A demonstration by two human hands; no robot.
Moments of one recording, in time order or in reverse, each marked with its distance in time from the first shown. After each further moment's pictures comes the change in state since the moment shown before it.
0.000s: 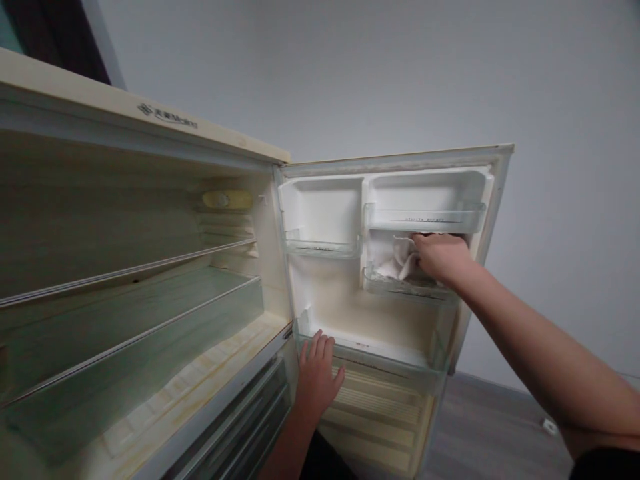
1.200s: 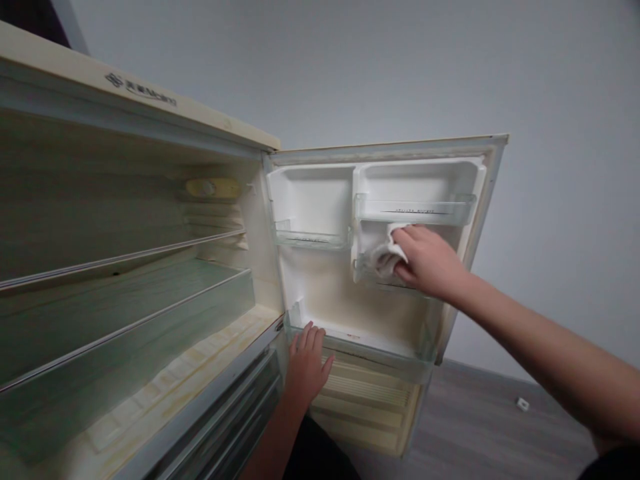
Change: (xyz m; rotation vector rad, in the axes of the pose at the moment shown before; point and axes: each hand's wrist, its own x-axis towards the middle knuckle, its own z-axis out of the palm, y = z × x) left_hand 0.004 -0.002 -0.007 0.026 -0.050 0.019; right_hand -0.038 -0.014 -0.013 0.147 0.278 -0.351
